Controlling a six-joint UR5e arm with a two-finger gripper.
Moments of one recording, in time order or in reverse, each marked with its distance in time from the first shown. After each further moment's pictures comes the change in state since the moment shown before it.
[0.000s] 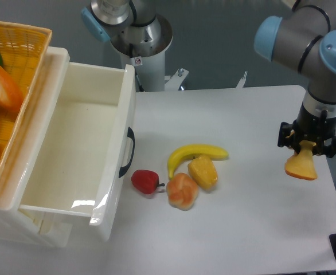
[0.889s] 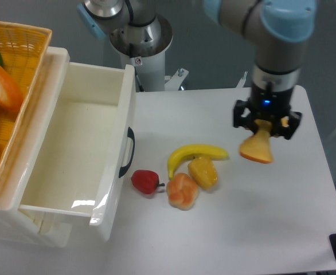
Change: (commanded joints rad) arm -0.225 0.213 -0.054 -0.123 0.046 -0.216
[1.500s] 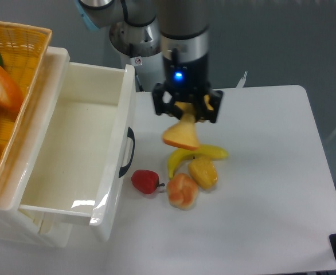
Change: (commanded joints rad) arm -0.227 0.080 -0.060 -0.002 0.002 -0.281
